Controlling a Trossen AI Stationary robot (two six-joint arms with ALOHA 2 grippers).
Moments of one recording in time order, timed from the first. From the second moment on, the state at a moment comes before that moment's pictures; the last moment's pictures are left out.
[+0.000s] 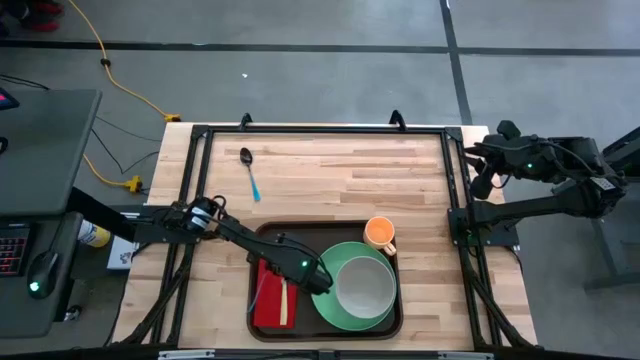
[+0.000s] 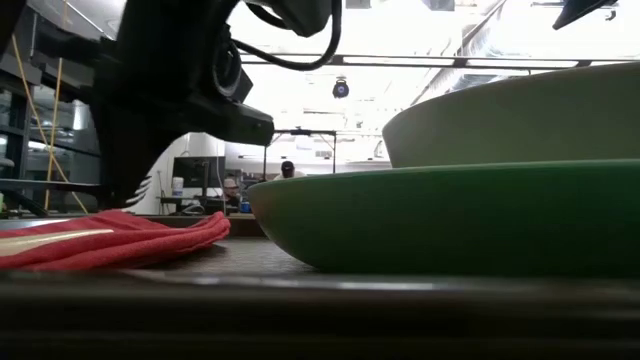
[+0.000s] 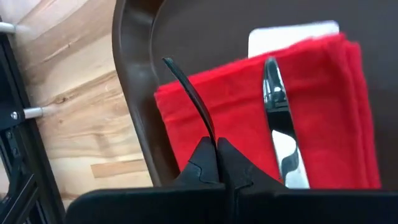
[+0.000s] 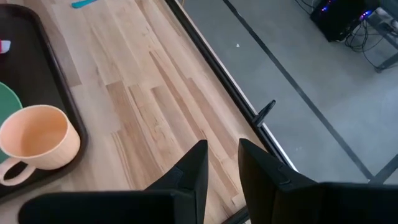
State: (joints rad) left arm -0.42 2.19 1.75 -1.51 -0.11 -1.69; right arm -0.07 0.67 1.31 -1.43 0.50 0.17
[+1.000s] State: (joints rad) left arm -0.41 2.26 1.75 -1.39 -0.04 -1.67; right arm -0.07 0.67 1.31 -1.43 0.47 0.11
